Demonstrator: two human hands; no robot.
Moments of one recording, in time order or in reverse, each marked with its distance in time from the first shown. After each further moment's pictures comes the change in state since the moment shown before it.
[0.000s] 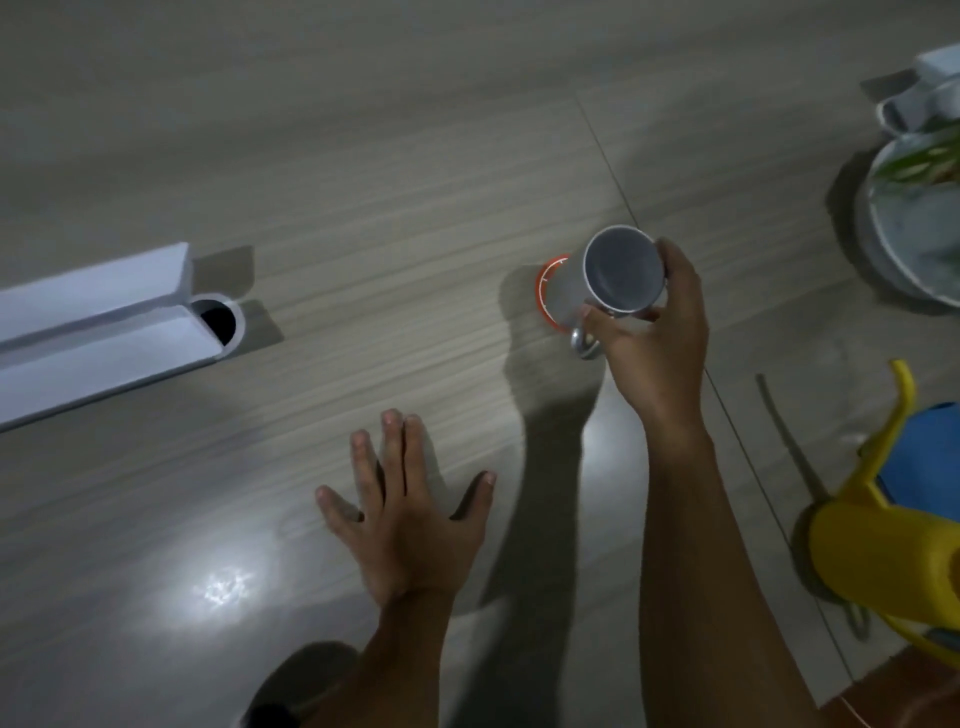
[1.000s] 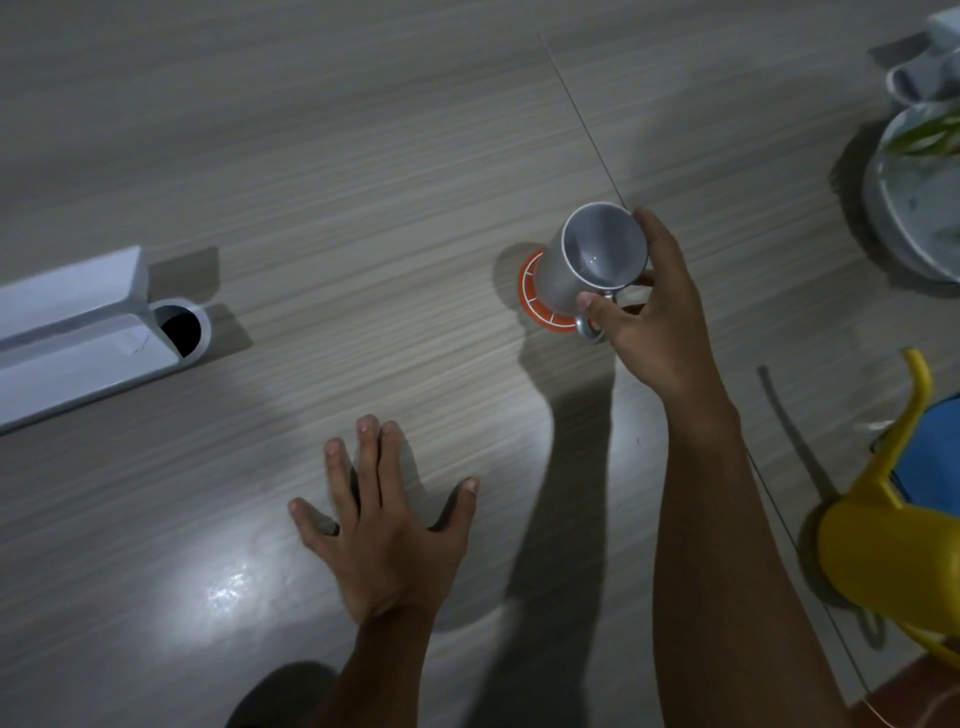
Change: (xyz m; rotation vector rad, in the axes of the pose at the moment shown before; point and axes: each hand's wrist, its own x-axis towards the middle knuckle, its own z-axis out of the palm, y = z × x) left_hand 0.001 0.001 0.002 -0.020 0.031 -0.012; right_hand 0.037 0.027 -0.014 -0.083 -0.219 -0.098
